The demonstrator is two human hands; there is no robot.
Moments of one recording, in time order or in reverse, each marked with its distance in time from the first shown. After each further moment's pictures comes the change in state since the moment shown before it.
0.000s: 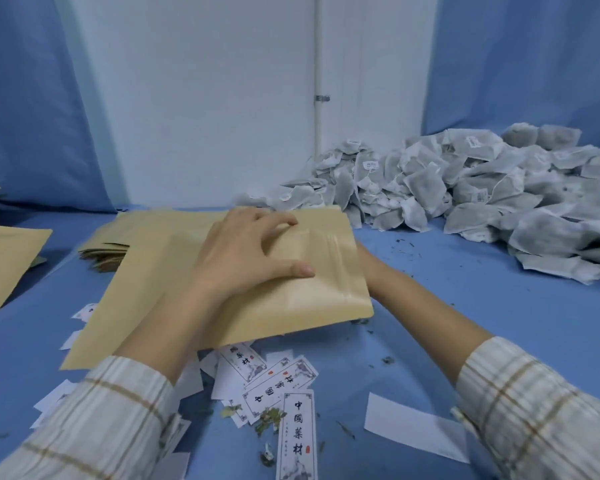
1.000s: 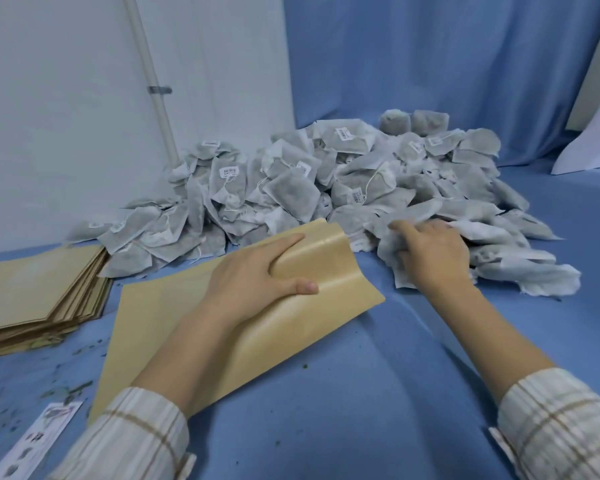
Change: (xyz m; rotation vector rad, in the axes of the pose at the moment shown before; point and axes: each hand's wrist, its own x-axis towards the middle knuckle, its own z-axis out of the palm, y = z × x) left_hand 0.156 0.150 0.184 -0.241 -0.195 0.057; right_hand -0.012 0.254 -0.250 -1.168 0.673 0.343
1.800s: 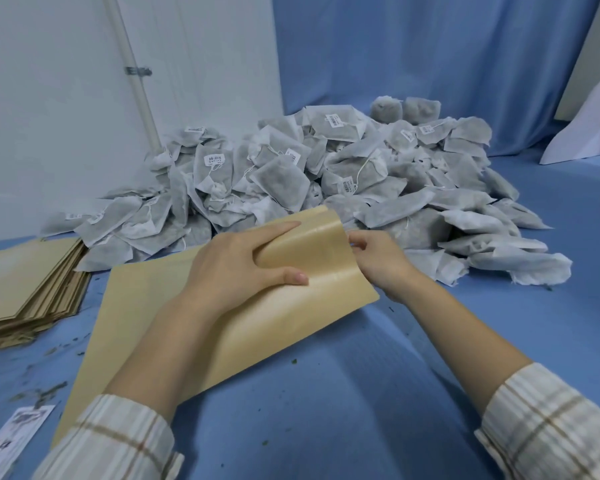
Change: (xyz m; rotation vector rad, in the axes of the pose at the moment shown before) left_hand -0.003 0.010 -0.006 -0.086 0.030 0.046; right_hand -0.013 -0.054 -0.022 1.318 -0.503 0.200
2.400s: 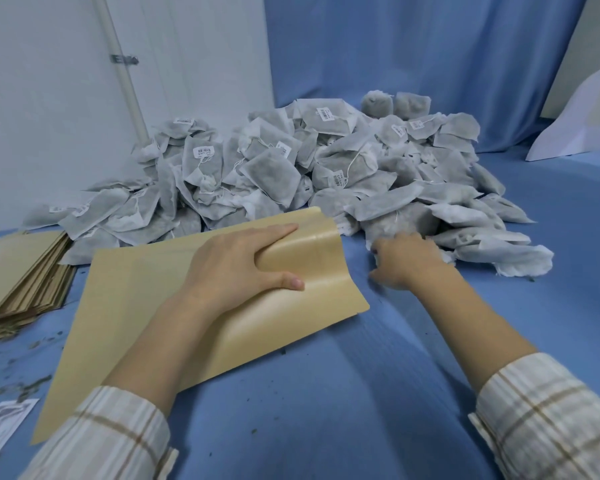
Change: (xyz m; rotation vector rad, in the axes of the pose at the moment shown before) left_hand 0.000 -0.004 0.013 0.163 -0.022 0.068; right_hand 0.004 0.022 -0.040 -1.428 0.045 0.197
